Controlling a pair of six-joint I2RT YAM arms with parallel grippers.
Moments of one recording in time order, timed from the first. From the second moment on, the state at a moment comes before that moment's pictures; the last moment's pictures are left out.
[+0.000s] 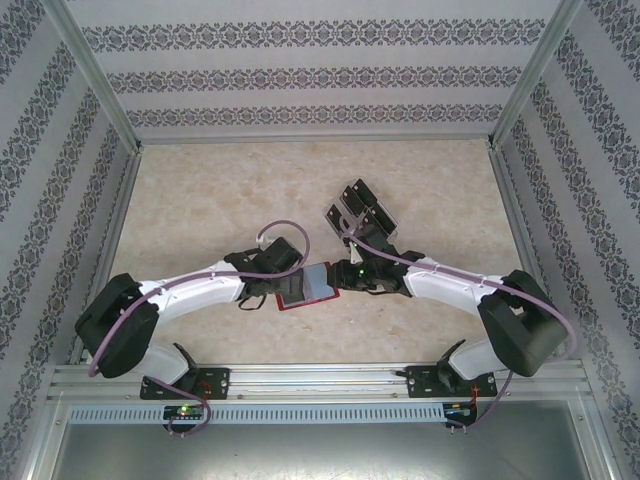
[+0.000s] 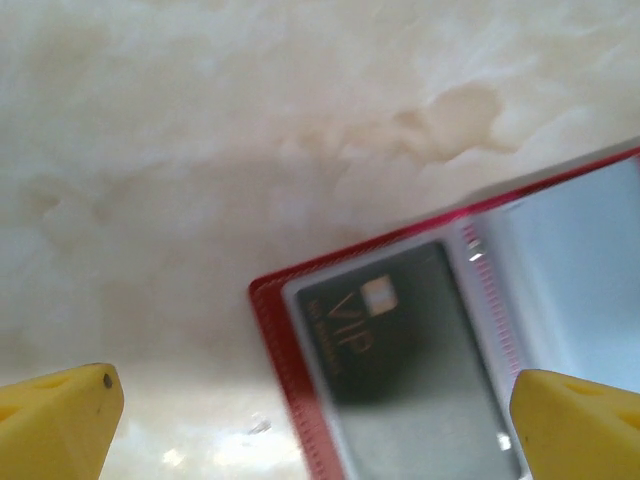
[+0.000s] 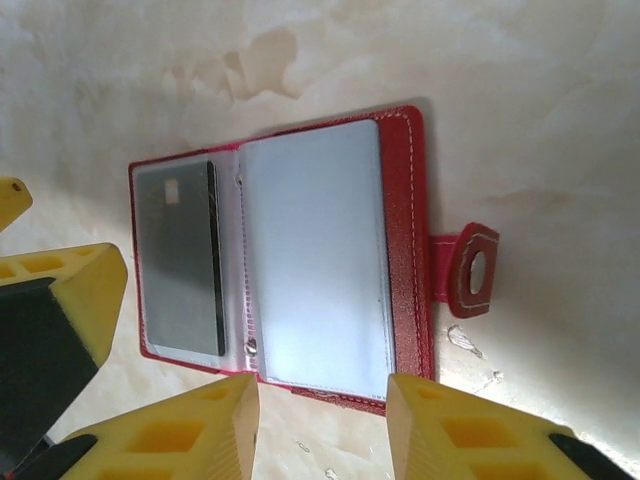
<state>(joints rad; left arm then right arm) -0.77 1.46 0.80 -0.53 -0.27 -0.71 0.69 1.45 0.72 -0.21 -0.31 0.70</state>
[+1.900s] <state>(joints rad) -0.76 1.37 0.65 -0.49 -0.29 -0.80 0.80 1.71 0.83 -0.03 -0.41 0.78</state>
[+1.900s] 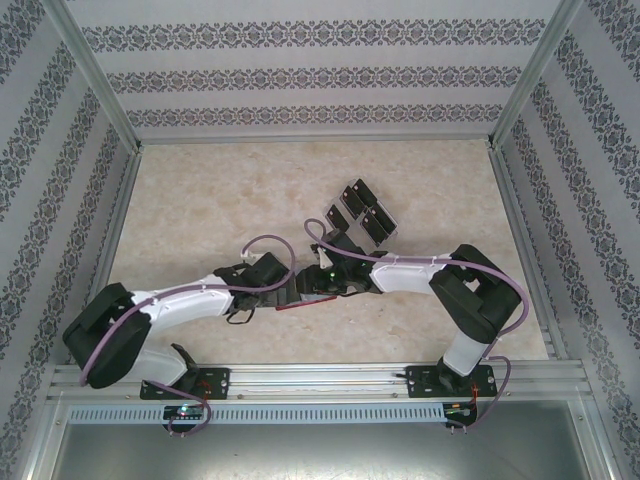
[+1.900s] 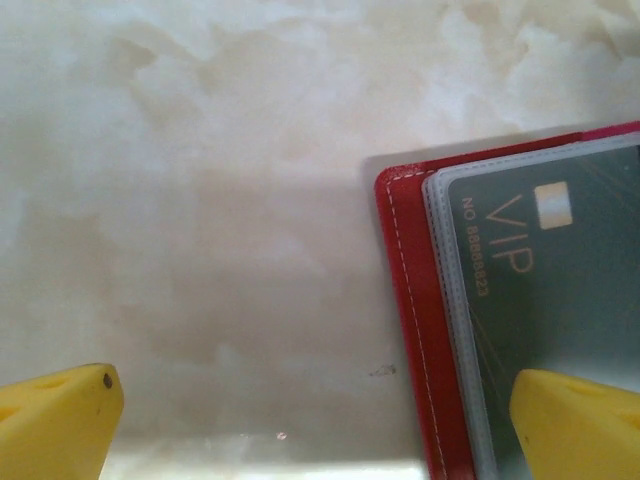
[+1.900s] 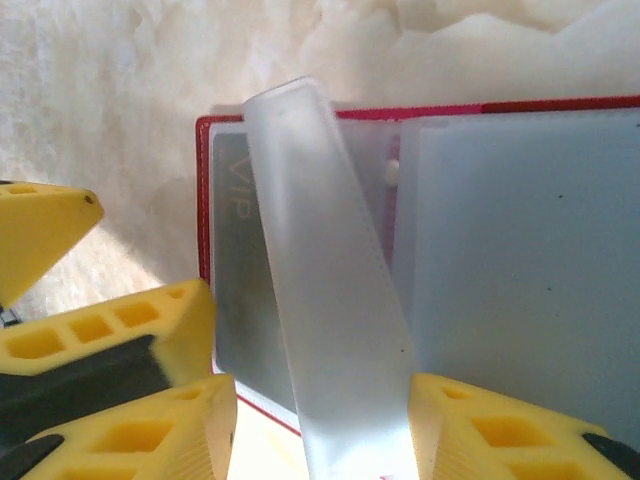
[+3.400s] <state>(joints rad) -0.71 0.92 0.63 -0.67 -0.46 -0.91 0.93 1.99 1.22 -0.07 -0.46 0.81</state>
